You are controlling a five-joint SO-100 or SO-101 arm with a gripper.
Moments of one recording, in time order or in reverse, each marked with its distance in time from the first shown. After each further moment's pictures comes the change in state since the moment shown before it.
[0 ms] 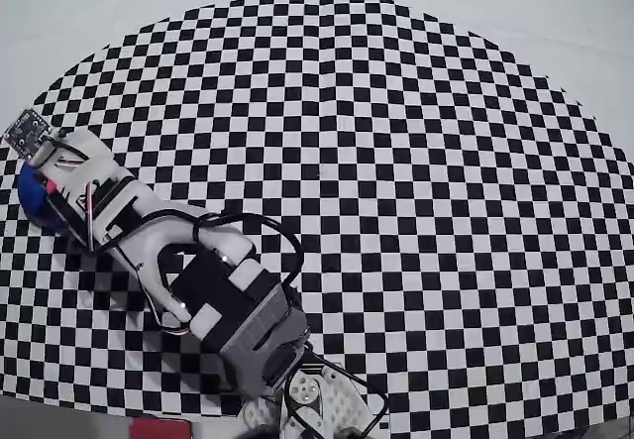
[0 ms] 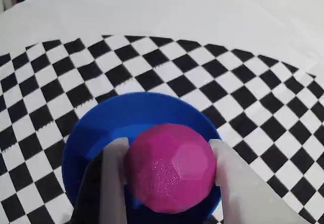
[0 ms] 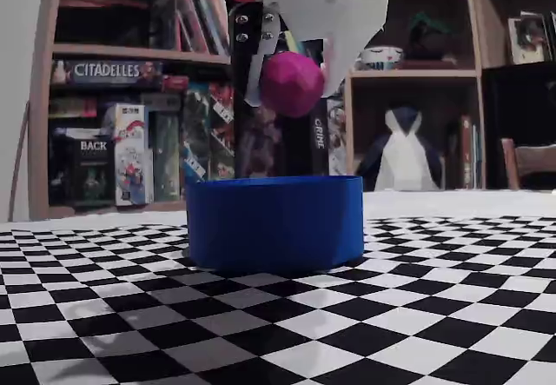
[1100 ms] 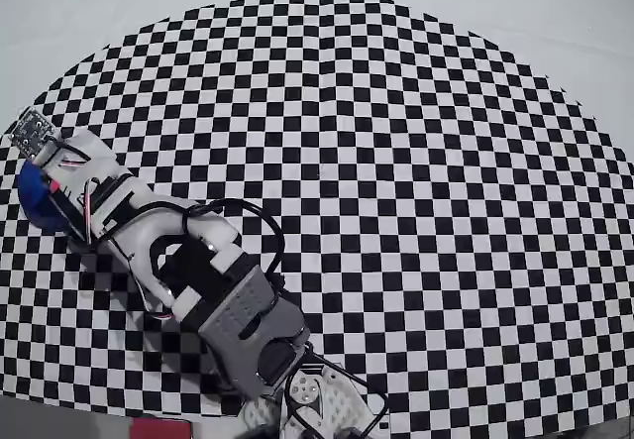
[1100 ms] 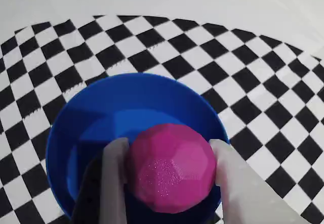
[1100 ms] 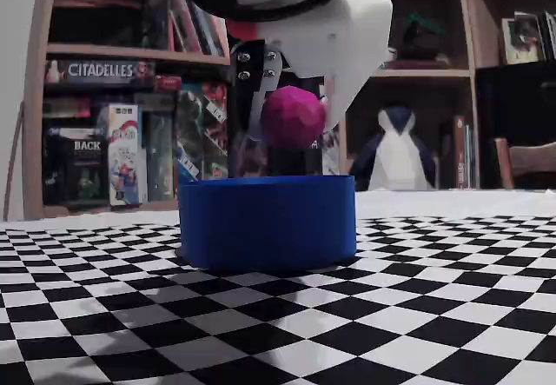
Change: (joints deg) arm 0.2 -6.6 -4.3 0.0 -0.1
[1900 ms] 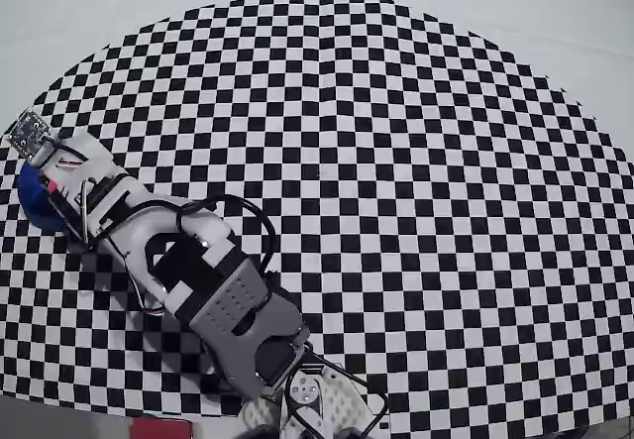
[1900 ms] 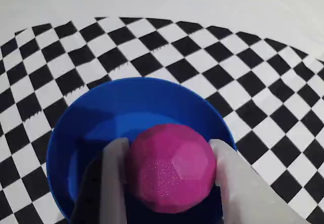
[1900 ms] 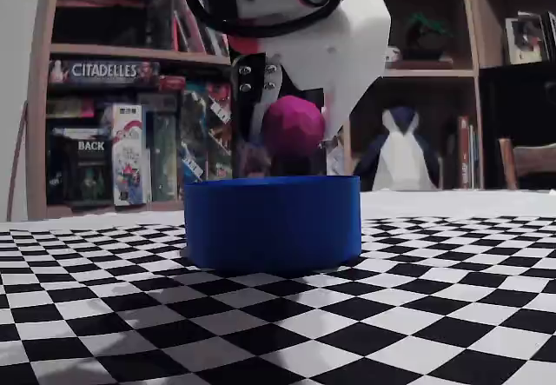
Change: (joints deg) arm -0.6 -3.3 -2.0 0.0 0.0
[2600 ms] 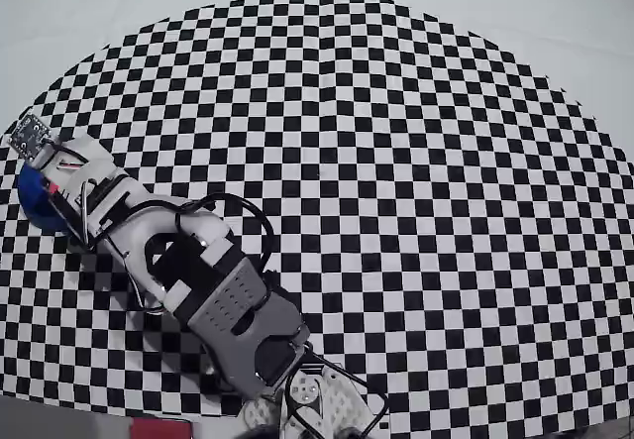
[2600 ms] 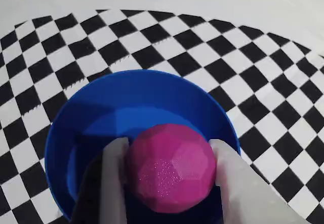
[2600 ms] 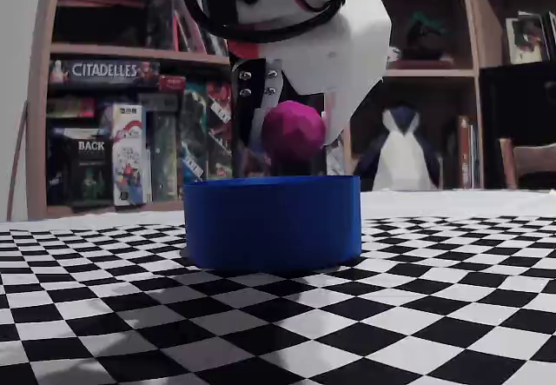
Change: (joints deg) arm 0.1 -0.3 0.0 0.0 -0.4
